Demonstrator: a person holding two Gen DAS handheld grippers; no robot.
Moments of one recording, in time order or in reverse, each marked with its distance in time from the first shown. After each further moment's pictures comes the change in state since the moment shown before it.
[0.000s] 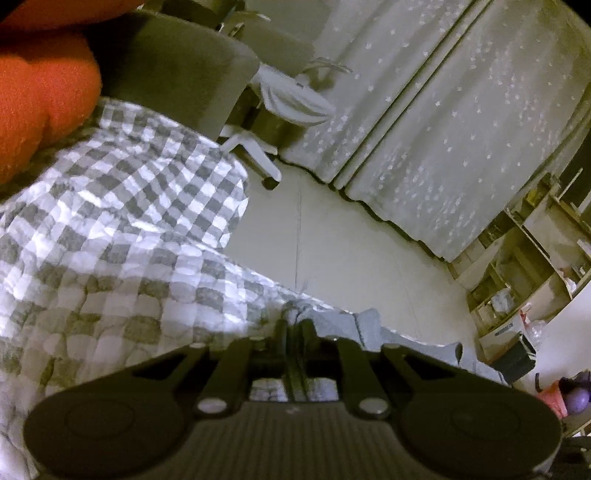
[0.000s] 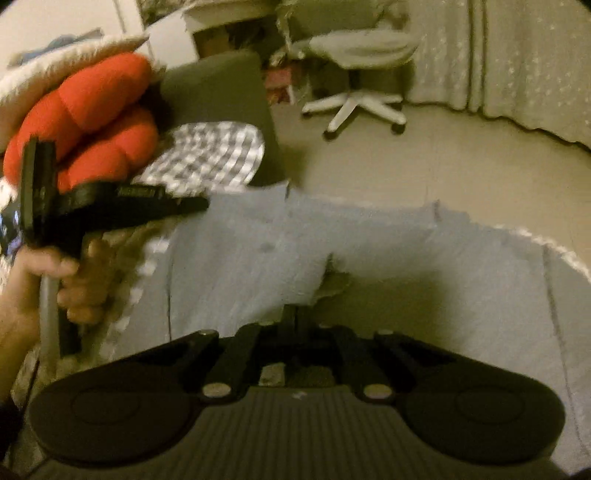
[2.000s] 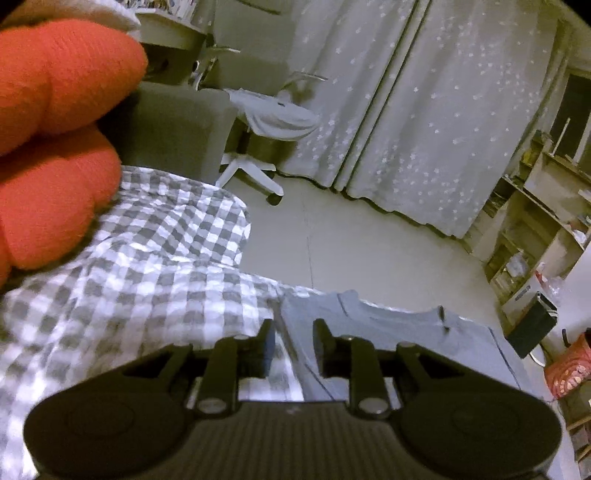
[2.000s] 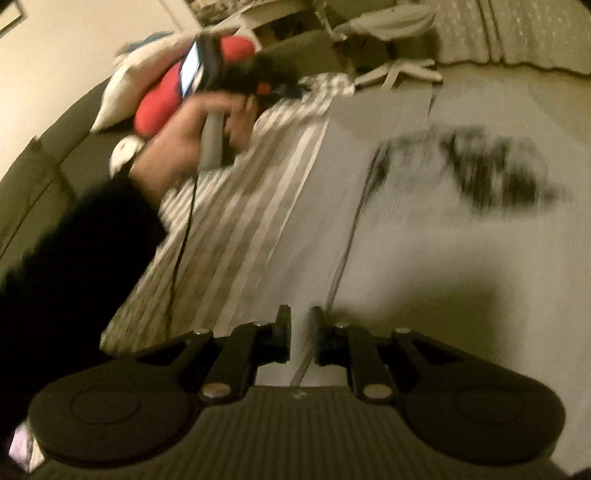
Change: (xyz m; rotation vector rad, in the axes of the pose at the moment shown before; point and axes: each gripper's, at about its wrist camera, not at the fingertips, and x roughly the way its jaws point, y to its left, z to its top) left arm -0.106 -0.040 -0.017 0.191 -0.055 0.097; right arm -0.156 0.121 -0.226 0.121 0.052 0.225
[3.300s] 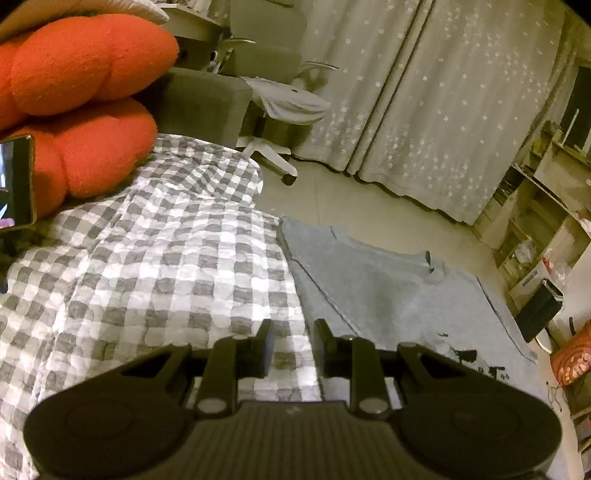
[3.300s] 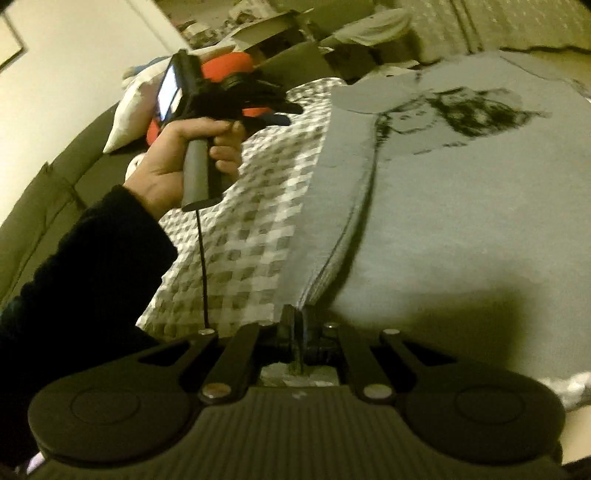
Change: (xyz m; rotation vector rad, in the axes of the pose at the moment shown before) left arm -0.054 -0.014 -0.062 -0.013 0.031 0.051; right arm -0.010 0.024 -0.043 0.089 -0.097 0.044
